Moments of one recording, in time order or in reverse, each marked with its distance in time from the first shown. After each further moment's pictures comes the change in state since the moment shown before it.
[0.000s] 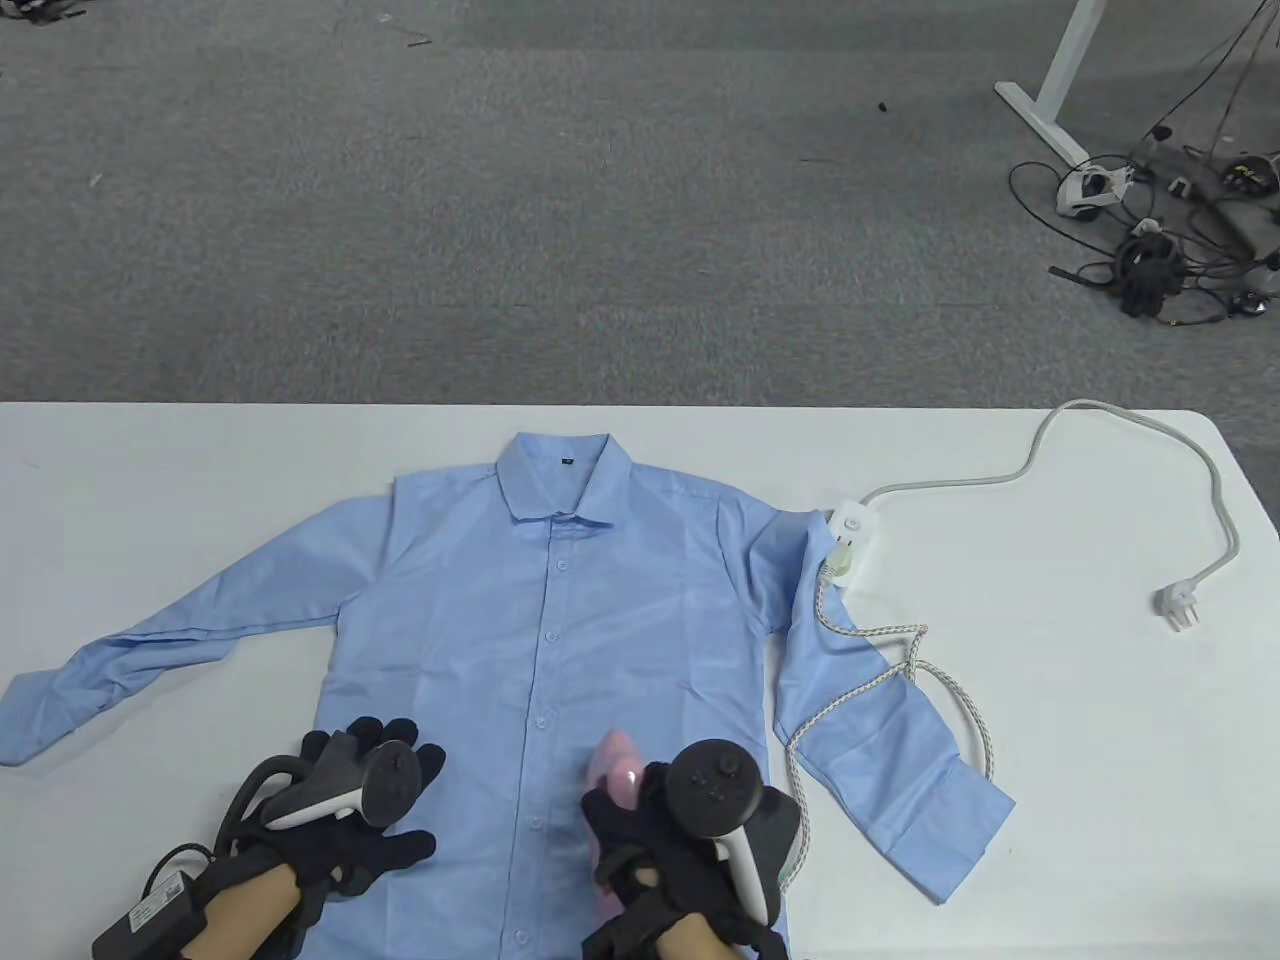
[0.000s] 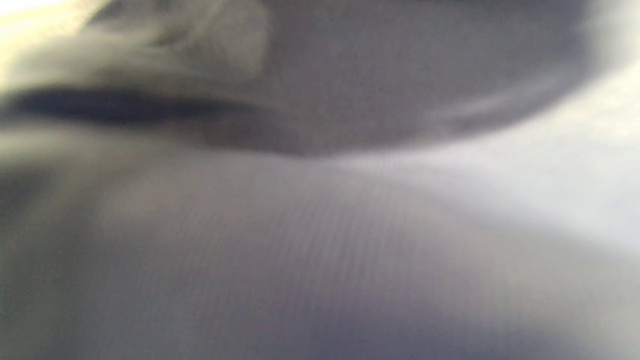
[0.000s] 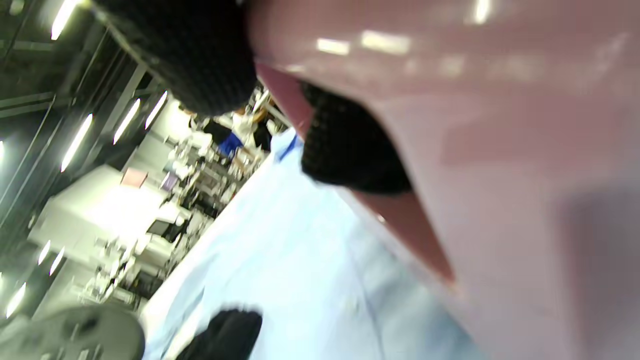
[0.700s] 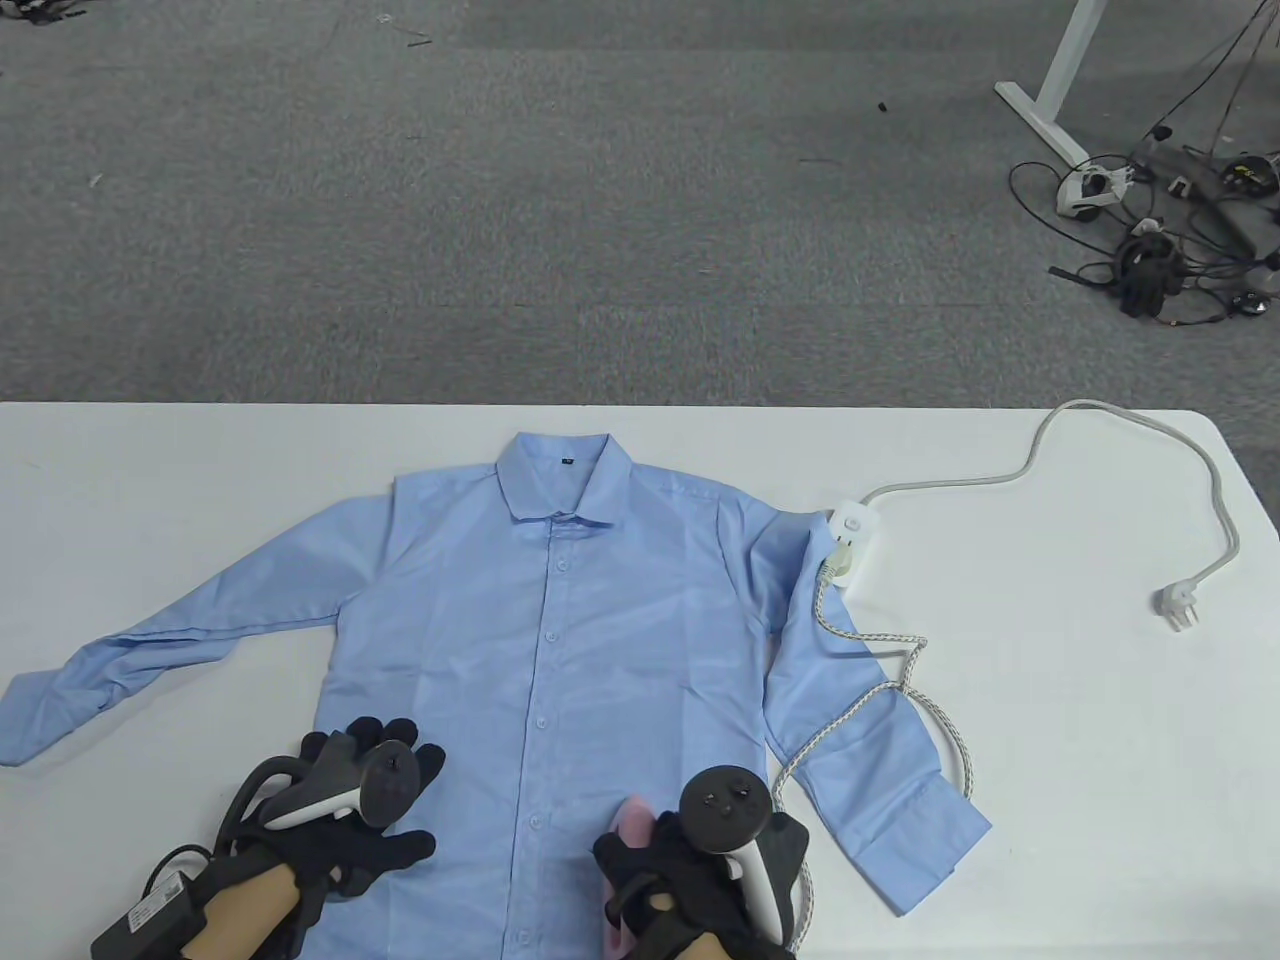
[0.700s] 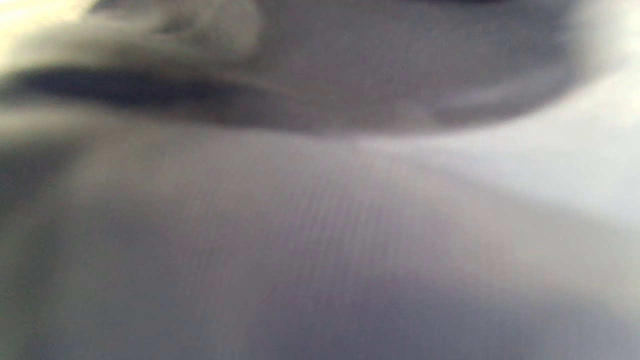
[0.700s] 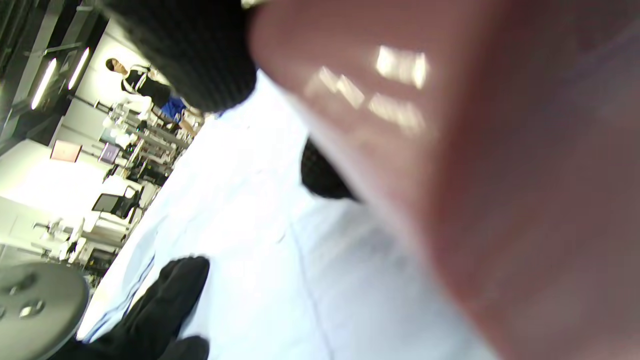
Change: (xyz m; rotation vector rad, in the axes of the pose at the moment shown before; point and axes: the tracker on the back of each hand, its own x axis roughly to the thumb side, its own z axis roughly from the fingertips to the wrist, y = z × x) left_hand 0.000 -0.001 0.000 -0.007 -0.005 0.013; right_hand -0.044 -0.005 0.004 0.096 0.179 -0.047
